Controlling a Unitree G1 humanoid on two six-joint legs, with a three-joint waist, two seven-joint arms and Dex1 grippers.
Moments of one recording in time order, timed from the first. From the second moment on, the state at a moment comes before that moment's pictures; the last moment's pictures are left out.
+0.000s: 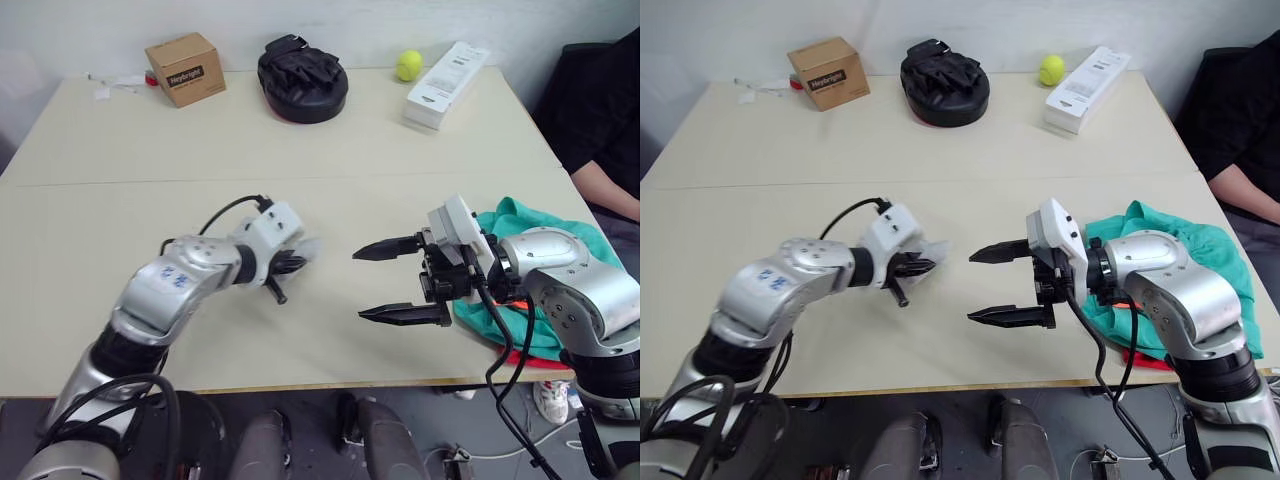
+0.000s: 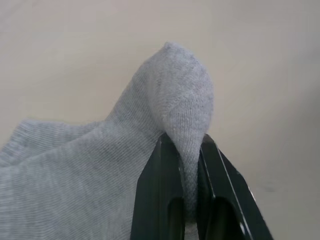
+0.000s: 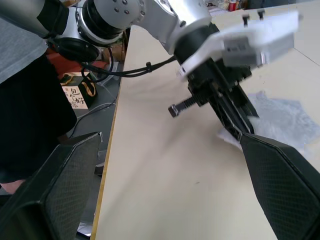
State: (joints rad) left arm -0.70 0.56 -0.33 -0.33 -0.33 1.16 -0.50; right arm -0.52 -0.75 0.06 -0.39 0.67 0.67 1.17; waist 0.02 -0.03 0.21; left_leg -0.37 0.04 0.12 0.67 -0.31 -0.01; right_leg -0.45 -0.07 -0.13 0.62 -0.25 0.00
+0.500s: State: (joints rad) left arm -0.78 0.50 -0.15 -0.36 -0.48 1.30 -0.60; right arm -0.45 -0.76 0.09 -0.39 0.50 0.57 1.08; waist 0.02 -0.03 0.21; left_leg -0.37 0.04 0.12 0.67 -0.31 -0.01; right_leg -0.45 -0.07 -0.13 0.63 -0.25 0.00
